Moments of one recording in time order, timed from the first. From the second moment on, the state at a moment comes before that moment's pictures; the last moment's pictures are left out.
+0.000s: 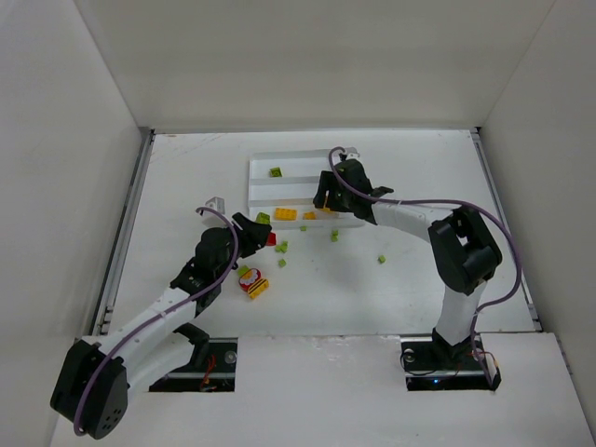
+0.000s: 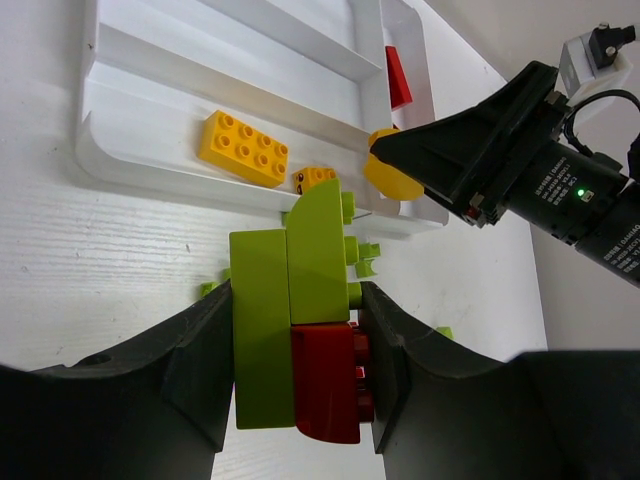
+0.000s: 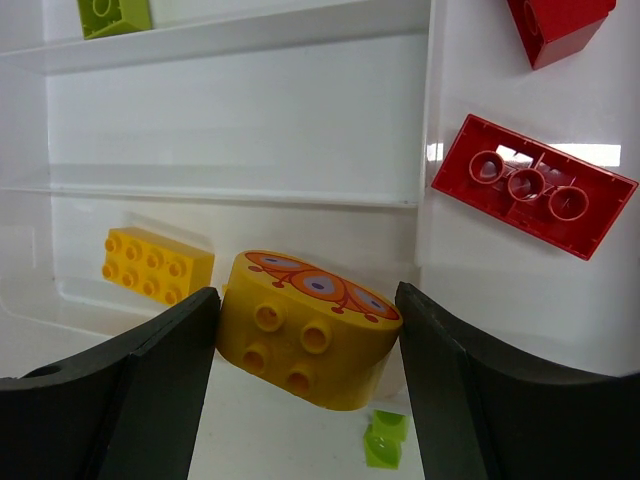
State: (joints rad) left arm -0.51 0.88 0.35 0.22 -0.14 -0.84; right arm 0.57 1.87 1.24 -0.07 0.13 0.58
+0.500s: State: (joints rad) left arm -0.51 0.88 0.35 0.24 -0.13 -0.87; right arm 0.57 1.84 1.23 -0.05 0.14 0.58
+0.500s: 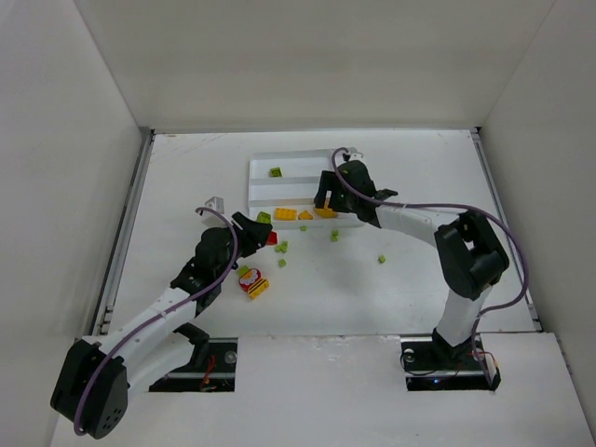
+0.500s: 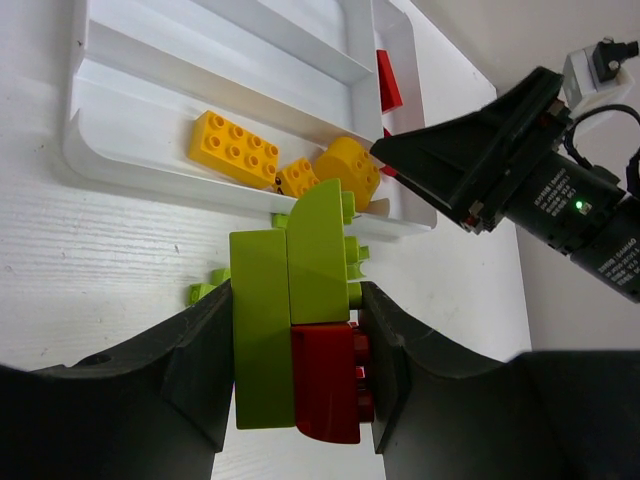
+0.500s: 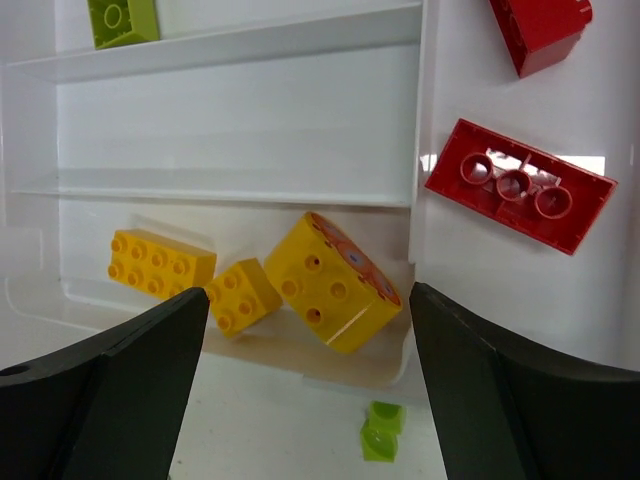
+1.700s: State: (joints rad) left arm -0.47 0.80 0.31 0.35 0.01 -1.34; right arm 0.78 1.45 0.72 0.75 -0.35 0.91
